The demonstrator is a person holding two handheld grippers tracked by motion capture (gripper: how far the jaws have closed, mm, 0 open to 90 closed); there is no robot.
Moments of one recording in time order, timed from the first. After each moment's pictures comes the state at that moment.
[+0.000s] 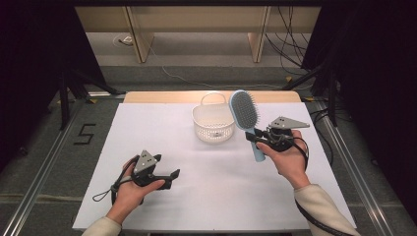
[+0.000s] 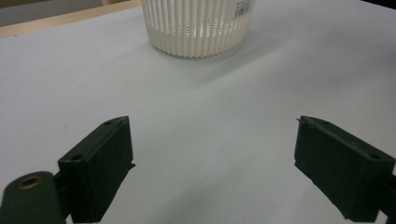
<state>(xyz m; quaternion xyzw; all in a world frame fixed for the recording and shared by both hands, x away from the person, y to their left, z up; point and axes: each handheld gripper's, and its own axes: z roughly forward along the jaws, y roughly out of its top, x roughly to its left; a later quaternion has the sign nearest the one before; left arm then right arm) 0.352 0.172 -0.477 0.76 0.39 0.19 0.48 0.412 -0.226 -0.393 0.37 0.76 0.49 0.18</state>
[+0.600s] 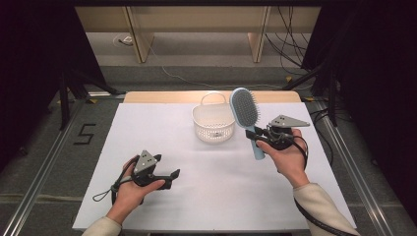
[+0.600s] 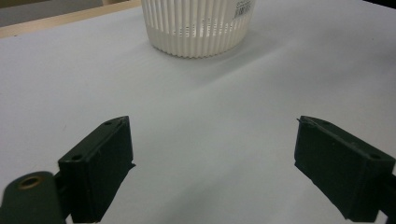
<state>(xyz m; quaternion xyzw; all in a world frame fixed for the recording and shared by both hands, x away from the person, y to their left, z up) 0.352 0.172 -0.477 0.76 0.39 0.19 0.48 0.415 -0.226 -0.392 0.38 0.76 0.50 0.19</state>
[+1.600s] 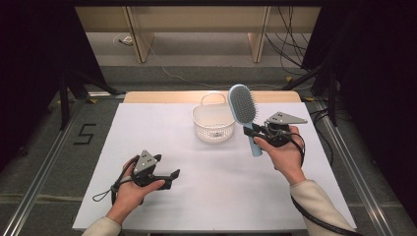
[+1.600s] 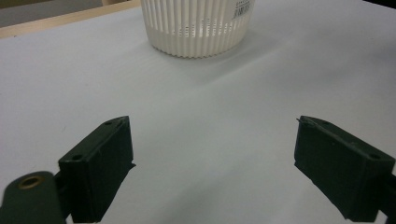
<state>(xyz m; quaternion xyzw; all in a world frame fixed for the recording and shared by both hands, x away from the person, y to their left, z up) 0.352 0.172 -0.477 0.76 0.39 0.20 0.48 0.422 -0.219 -0.389 0.38 0.75 0.50 0.19</state>
